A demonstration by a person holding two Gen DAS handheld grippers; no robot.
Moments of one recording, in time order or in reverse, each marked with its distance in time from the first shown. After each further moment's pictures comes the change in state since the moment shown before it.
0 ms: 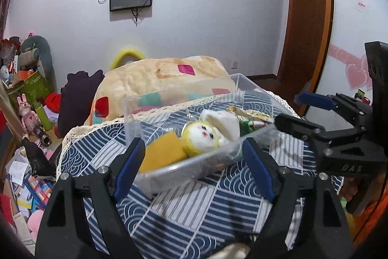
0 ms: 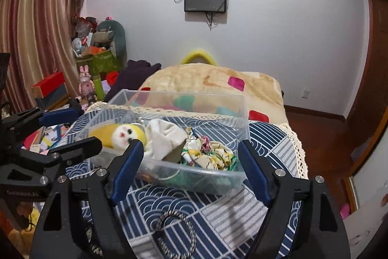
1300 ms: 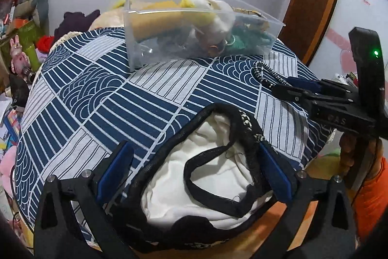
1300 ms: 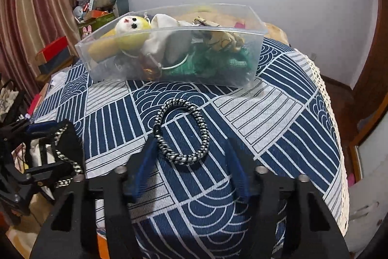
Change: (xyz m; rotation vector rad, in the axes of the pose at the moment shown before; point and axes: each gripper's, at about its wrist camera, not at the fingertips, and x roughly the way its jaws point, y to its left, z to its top) left arm 0.001 -0.002 -0.133 -0.120 0.197 -0.080; right arm 0.011 0.007 -0.101 0.009 0.223 0.028
